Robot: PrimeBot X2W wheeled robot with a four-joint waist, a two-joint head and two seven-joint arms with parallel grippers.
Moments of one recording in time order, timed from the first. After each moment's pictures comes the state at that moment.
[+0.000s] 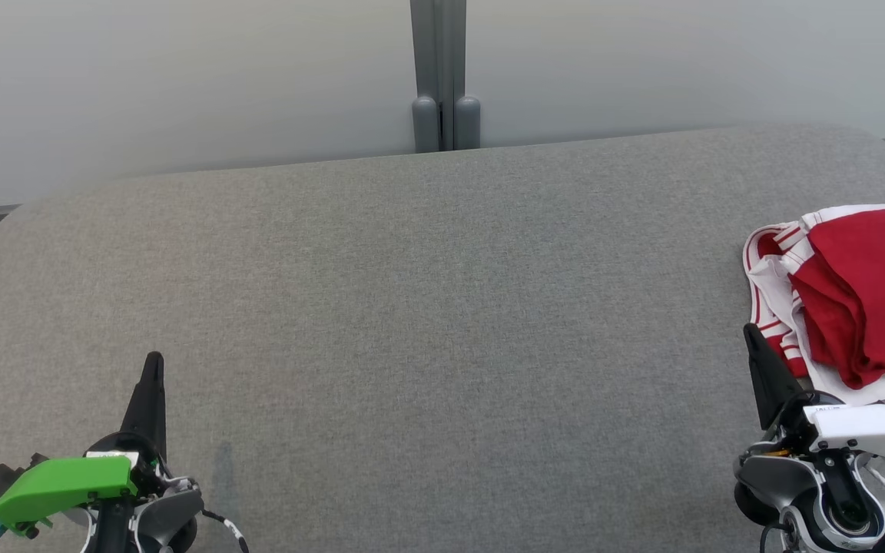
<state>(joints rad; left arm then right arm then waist) -0.10 0.06 0.11 0.24 -1.62 -0.13 0.11 -0.10 -0.06 -0.11 0.24 1.62 0.13 0.11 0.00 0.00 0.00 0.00</state>
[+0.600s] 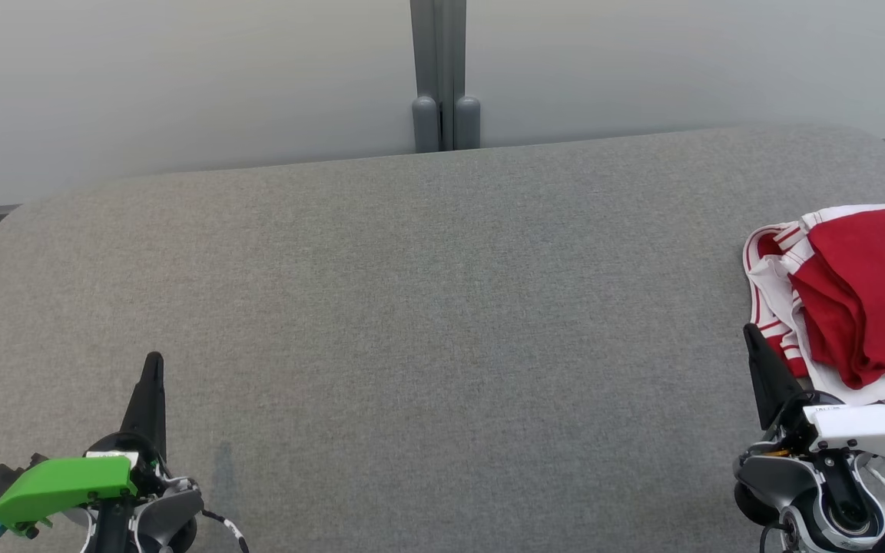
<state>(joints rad) -0.10 0.05 0.11 0.24 -1.62 -0.13 0.11 -0.10 -0.05 -0.11 0.24 1.62 0.13 0.11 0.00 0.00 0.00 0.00</state>
